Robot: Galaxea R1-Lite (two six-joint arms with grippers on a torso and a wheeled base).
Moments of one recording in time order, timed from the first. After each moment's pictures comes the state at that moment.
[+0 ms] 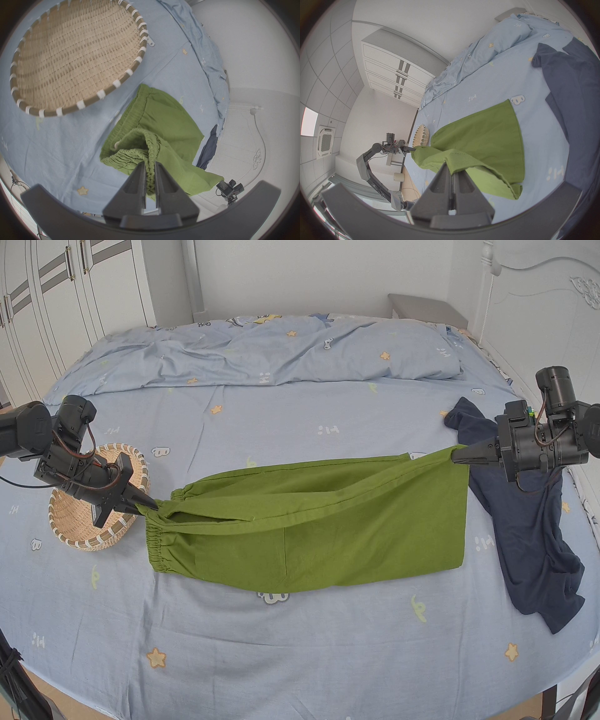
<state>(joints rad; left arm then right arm) 0.06 1.93 -1.62 0.71 -0.57 -0.65 0.08 1.78 -1.46 0.32 0.78 0.31</state>
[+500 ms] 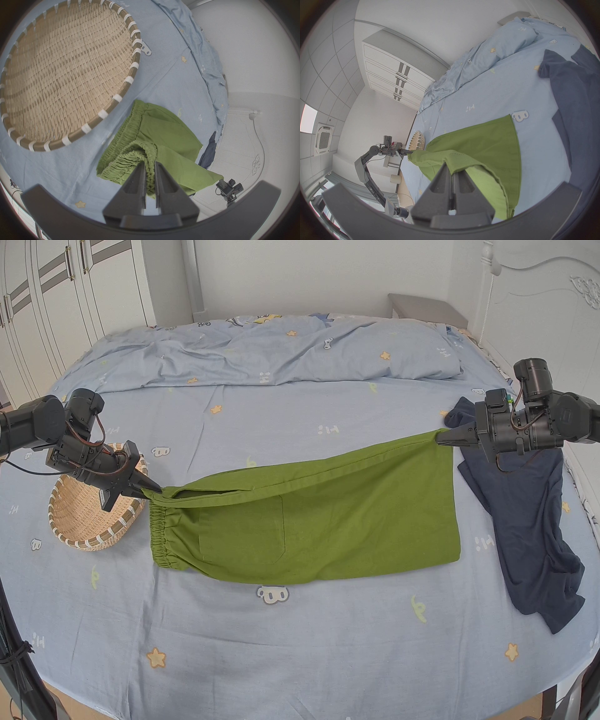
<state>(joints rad) 0.08 2.06 -1.82 0.74 -0.57 -0.67 0.07 1.97 -1.70 0.33 0.78 0.30</state>
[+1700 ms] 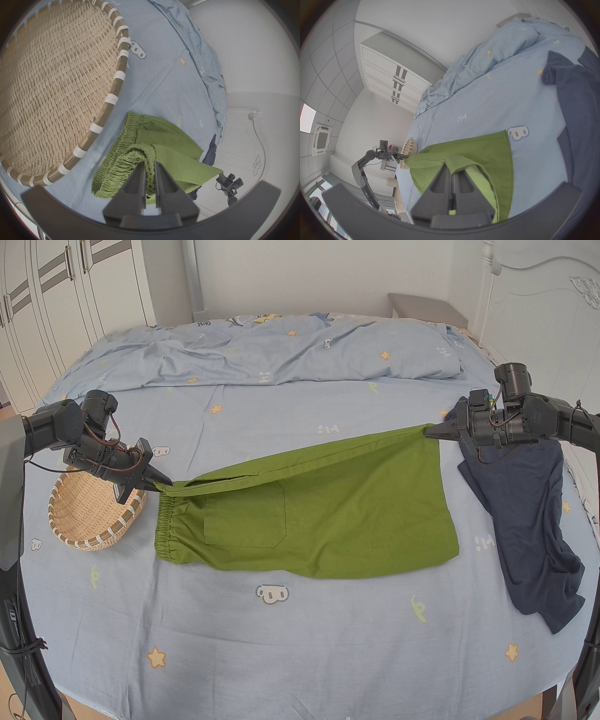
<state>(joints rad) 0.07 2.21 -2.00 0.72 -0.57 -0.66 0.05 2.21 -2.00 0.35 0.78 0.30</state>
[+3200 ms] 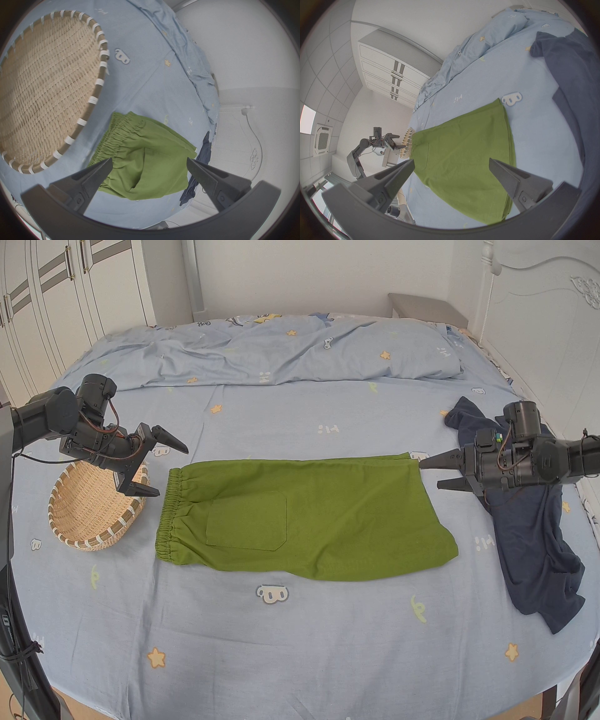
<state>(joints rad) 0.04 2.14 -1.98 0.70 -0.57 -0.67 0.06 2.04 -1.44 0.03 0.79 0.29</state>
